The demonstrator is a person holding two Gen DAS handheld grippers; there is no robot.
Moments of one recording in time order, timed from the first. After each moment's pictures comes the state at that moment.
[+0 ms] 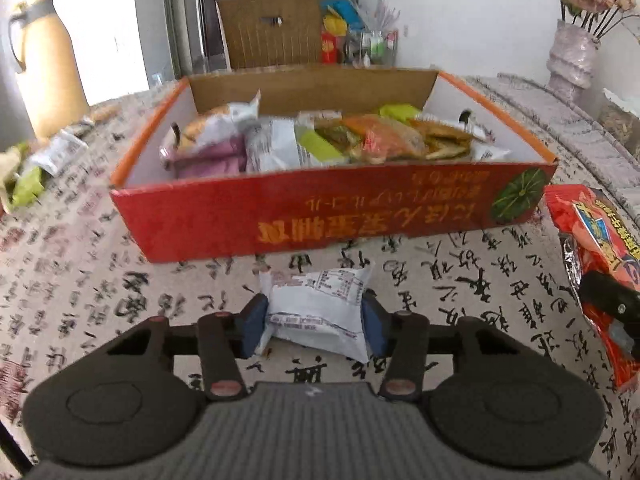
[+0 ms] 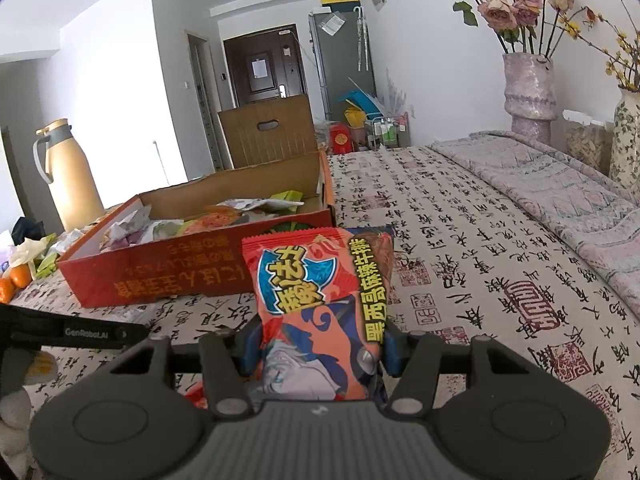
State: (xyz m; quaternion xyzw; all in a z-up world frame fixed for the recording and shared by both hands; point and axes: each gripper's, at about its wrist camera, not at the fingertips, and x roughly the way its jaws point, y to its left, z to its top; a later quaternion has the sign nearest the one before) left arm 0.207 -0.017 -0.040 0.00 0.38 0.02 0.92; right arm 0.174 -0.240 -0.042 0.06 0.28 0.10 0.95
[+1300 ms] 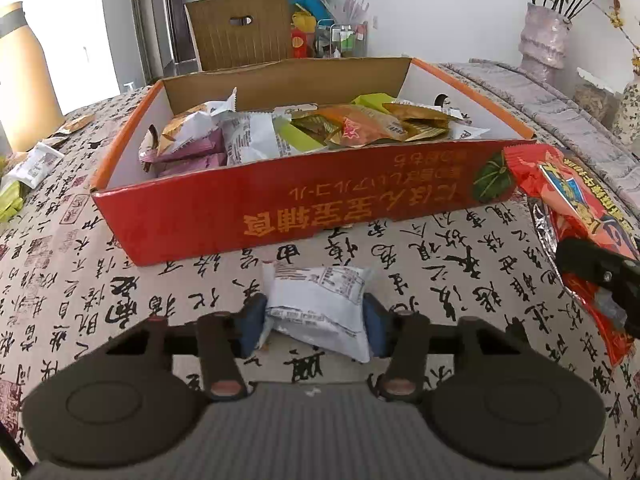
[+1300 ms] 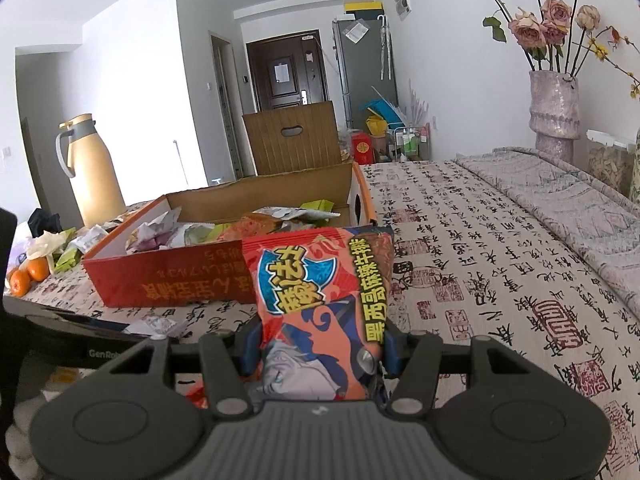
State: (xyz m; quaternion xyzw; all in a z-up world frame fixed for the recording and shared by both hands) left arm 0.205 -0.009 -0.049 0.02 0.40 -0.03 0.92; right arm 0.170 -0.220 -0.035 0.05 0.27 0.13 0.95
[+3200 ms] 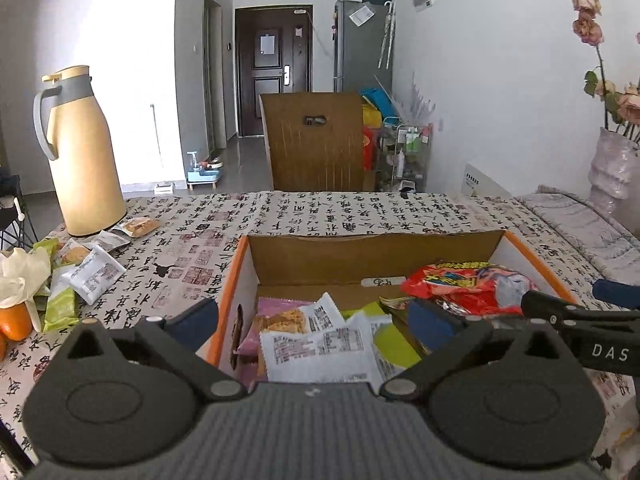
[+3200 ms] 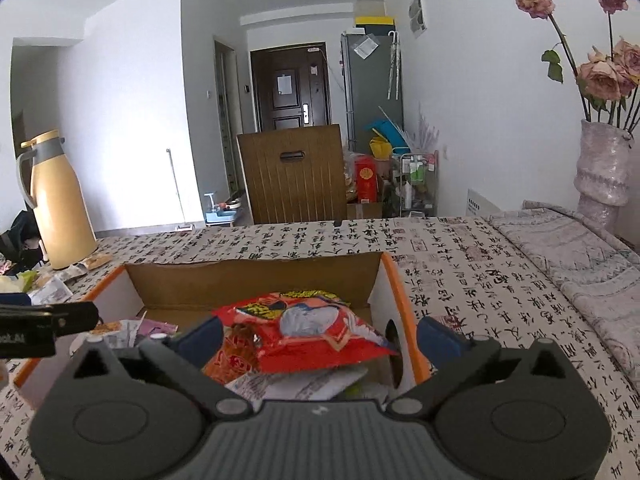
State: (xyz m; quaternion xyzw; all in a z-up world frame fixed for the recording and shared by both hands) left arm 0.280 0.034 0.032 -0.01 0.26 0.06 0.96; right arm 0.325 -0.168 0.004 0.02 0.25 0.12 0.96
